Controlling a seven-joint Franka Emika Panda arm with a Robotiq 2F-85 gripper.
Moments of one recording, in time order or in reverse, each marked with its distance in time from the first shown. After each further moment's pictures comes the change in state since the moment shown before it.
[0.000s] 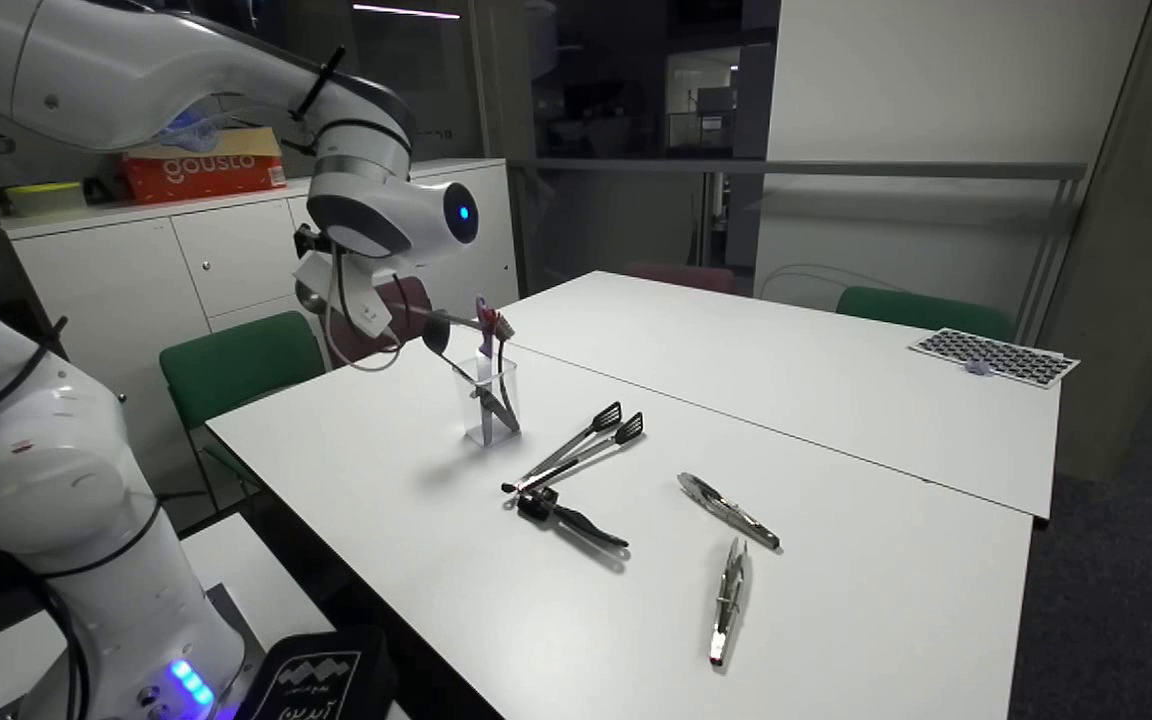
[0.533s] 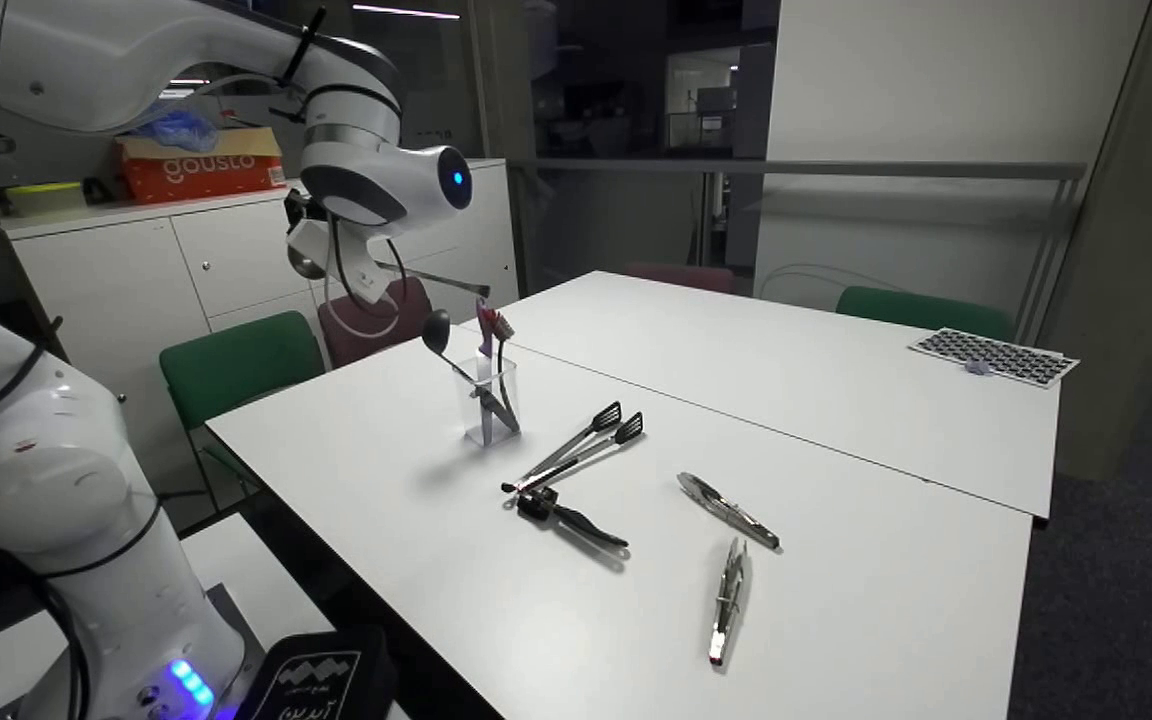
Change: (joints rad) arm 0.013 -0.026 0.027 0.066 0.074 -0.014 0.003
